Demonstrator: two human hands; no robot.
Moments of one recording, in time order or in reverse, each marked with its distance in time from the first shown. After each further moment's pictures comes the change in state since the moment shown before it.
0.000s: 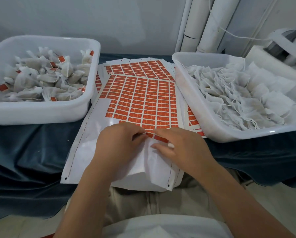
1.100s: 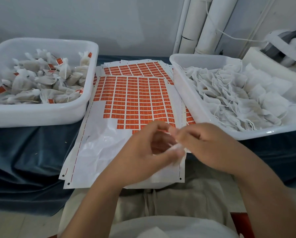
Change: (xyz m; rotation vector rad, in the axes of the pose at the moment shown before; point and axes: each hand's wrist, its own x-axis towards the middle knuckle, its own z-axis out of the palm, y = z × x) left_hand -0.014 0.058 -0.016 -0.848 -0.309 0.115; right_hand -0.009 -0.005 -0.086 0.421 -0.251 0.171
